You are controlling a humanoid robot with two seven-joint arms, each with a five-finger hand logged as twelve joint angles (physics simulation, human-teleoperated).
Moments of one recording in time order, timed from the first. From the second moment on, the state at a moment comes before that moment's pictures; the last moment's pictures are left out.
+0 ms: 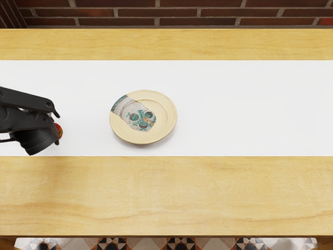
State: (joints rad) left arm -1.61 0.42 0.82 -1.41 0.18 0.61 0.61; right arm -0.06 0.00 -0.09 0.18 0.14 -0.09 0.12
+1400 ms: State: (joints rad) left arm -1.75 0.40 0.82 -1.49 0.13 0.61 0.61; right arm -0.06 0.00 -0.09 0.18 0.14 -0.09 0.12
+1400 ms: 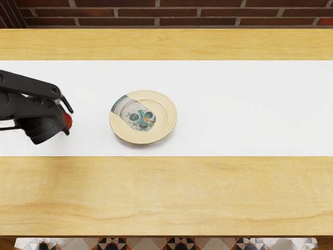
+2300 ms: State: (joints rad) left arm -2.06 0.00 0.80 -1.52 -0.25 0.61 0.61; right arm -0.06 0.00 -0.09 0.18 0.14 -0.09 0.12
